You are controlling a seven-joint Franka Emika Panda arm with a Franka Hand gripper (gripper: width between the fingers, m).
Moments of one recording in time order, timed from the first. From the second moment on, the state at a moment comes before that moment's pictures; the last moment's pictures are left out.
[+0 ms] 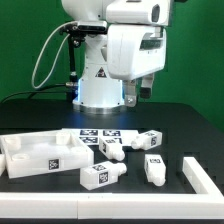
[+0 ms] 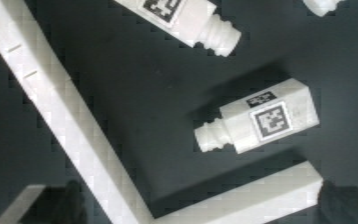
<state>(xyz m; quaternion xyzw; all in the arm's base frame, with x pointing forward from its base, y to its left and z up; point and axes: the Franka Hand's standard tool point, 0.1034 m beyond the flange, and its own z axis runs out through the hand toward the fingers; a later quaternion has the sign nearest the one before) 0.575 0.034 0.153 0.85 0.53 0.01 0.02</state>
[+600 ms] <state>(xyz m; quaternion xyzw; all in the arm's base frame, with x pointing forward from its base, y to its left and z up) 0.577 0.025 0.140 0.85 0.53 0.01 0.02</state>
